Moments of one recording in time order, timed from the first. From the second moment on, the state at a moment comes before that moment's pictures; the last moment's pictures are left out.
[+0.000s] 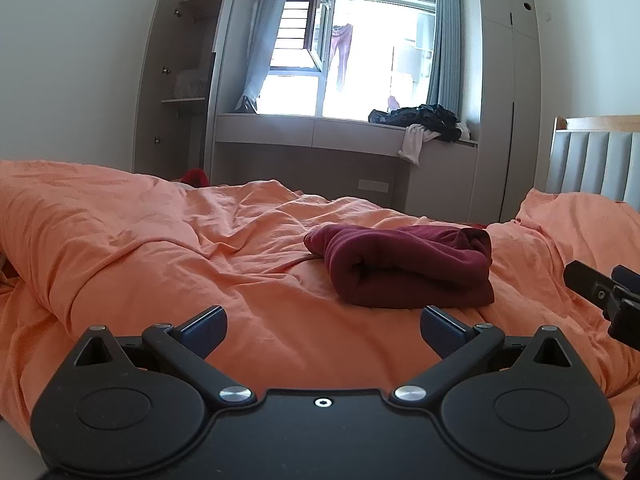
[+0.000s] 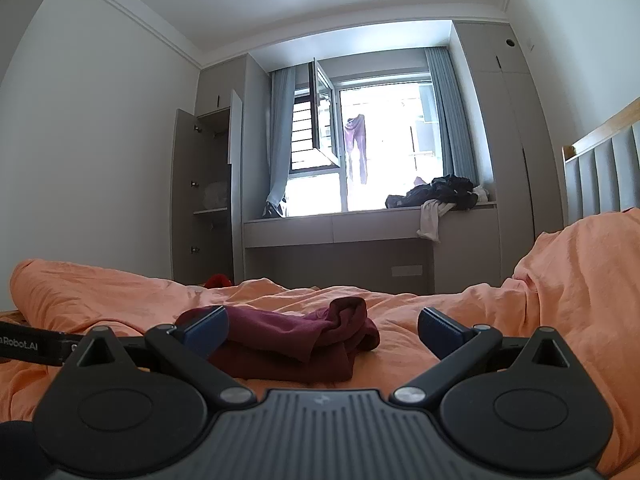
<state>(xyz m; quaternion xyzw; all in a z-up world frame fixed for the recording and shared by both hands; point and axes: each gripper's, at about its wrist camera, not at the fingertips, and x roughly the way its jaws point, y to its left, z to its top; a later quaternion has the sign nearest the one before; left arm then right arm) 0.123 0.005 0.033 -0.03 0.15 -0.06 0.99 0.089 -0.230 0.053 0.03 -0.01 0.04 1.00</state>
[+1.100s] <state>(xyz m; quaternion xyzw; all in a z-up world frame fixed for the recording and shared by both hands) 0.122 0.003 0.034 -0.02 0.15 -0.05 0.99 0.095 -0.230 0.051 0.04 0.01 0.04 1.00</state>
